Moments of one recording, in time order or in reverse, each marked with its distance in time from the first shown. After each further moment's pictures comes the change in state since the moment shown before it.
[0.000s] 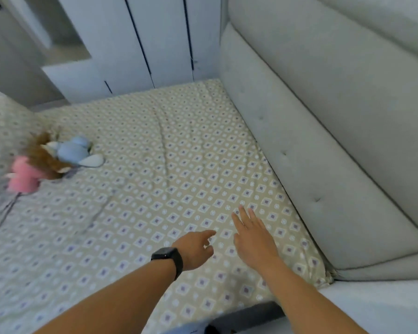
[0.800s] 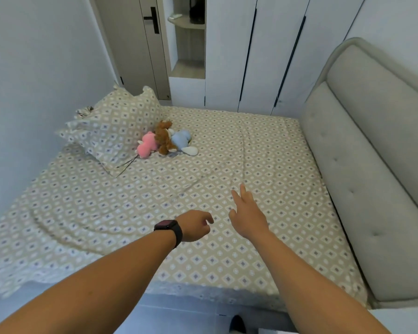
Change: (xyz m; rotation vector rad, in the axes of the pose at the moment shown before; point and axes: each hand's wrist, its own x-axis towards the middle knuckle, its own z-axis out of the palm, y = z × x) left_hand -0.343 -0.214 -0.028 -0.118 0.306 -0.093; right_hand -0.142 -0.362 -0.068 0.063 0.060 -0.264
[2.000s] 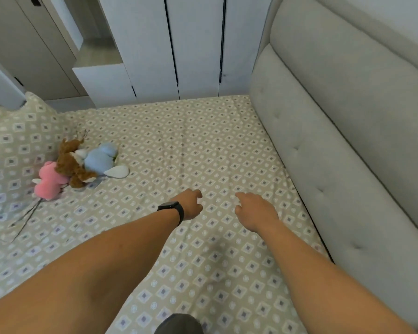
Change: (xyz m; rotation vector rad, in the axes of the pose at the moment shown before) left_hand 0.418 0.143 -0.061 0.152 -0.060 -0.015; right_hand 0.235 0.272 -0.089 -0.089 -0.128 0.233
